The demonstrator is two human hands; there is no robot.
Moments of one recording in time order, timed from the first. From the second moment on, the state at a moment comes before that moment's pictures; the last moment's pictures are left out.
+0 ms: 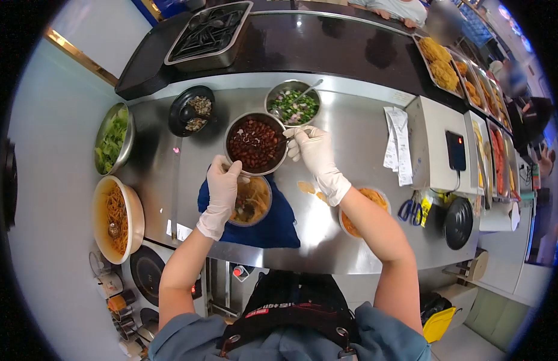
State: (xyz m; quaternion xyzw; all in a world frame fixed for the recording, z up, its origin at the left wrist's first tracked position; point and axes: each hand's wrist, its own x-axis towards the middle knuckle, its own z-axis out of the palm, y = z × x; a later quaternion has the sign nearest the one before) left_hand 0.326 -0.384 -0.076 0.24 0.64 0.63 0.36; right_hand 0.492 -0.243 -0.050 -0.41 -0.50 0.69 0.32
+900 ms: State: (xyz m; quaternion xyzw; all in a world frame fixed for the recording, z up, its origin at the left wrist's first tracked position) left_hand 0.451 -0.376 -0.077 0.32 0.59 0.60 0.43; right_hand 0.763 -0.341 0.007 -0.27 -0.92 0.08 0.27
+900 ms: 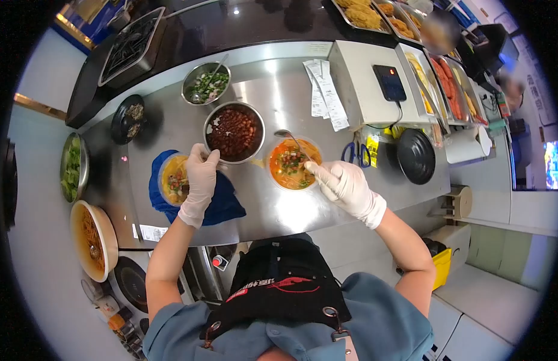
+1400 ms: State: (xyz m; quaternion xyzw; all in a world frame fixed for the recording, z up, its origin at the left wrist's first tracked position) left_hand 0.273 -0.332 -0.071 0.12 0.63 0.69 0.33; right_hand 0.418 -0.220 -0.026 -0.43 -0.57 0.62 0.32
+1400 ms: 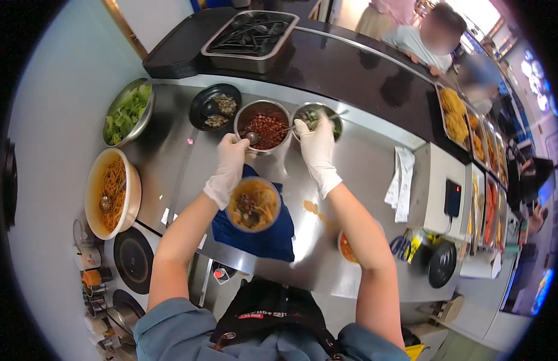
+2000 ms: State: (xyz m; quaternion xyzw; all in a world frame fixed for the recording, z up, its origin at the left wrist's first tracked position) left_hand 0.190 -0.334 -0.177 -0.07 0.57 0.66 0.49; right_hand 0.178 -0.206 -0.117 -0.20 -0.98 -0.07 -0.04
